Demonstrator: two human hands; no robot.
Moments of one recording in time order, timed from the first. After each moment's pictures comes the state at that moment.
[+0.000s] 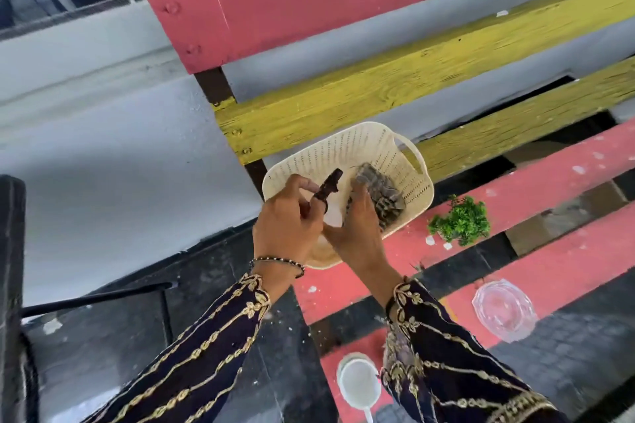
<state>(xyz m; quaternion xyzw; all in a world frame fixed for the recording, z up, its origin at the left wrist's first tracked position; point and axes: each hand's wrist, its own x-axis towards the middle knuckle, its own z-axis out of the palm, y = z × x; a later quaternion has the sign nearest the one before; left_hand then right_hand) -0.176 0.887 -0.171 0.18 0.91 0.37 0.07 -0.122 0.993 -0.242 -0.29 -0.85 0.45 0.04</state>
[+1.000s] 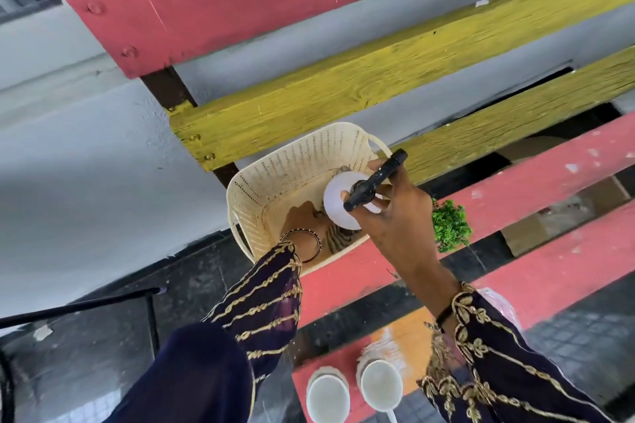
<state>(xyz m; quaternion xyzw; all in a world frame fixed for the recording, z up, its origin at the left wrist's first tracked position) -0.193 0.976 -0.277 0.06 0.90 0.27 0.34 -0.086 1.084 -0.192 -0.25 -0.83 0.46 0.20</state>
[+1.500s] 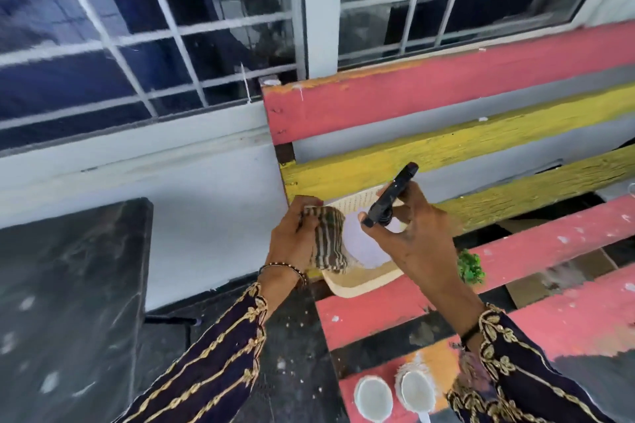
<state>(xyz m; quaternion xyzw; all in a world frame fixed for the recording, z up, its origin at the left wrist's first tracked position) -0.162 0.819 -0.068 0.10 0.83 0.53 0.14 -0.067 0.980 -0.044 -0.18 -0.88 0.36 0.25</state>
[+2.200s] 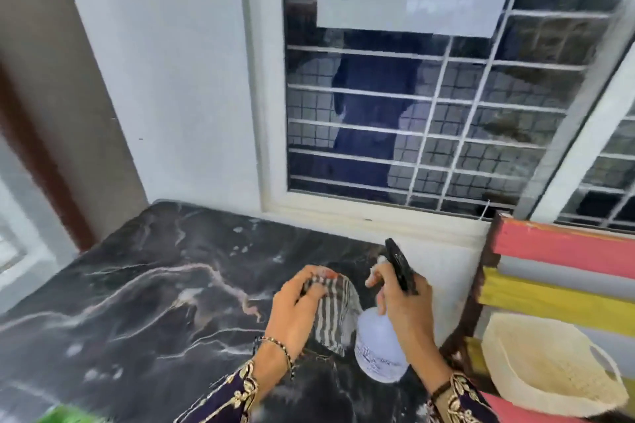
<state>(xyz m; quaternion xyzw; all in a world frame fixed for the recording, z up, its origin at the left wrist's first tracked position) 0.028 0.362 0.119 0.00 0.76 0.64 -0.06 -0.006 0.531 0.111 -0.07 -0.72 0.68 0.12</state>
